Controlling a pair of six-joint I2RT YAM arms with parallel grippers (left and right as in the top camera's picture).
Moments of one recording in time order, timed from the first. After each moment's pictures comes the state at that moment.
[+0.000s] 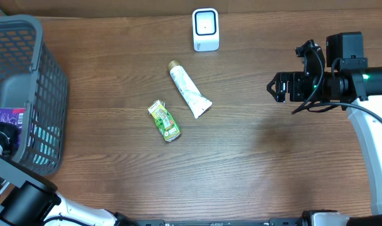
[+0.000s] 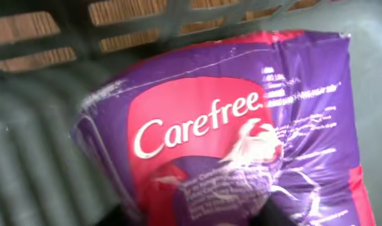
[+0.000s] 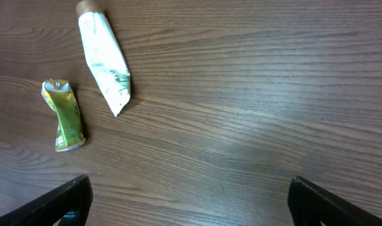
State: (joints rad) left arm 0.99 1.95 1.32 -0.38 0.15 -0.44; right arm 0.03 1.48 1.45 -1.09 -0.37 0.01
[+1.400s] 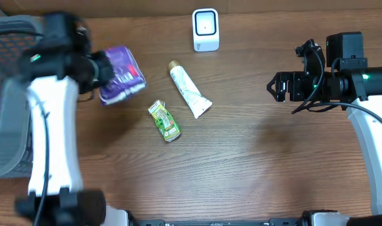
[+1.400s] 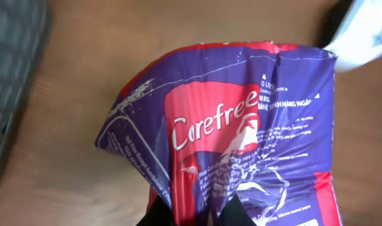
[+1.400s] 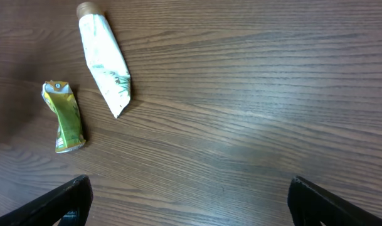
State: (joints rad) left arm 0.10 1.67 1.81 -1.30 0.04 -0.32; right arm 0.03 1.48 1.45 -1.08 -0.37 0.02
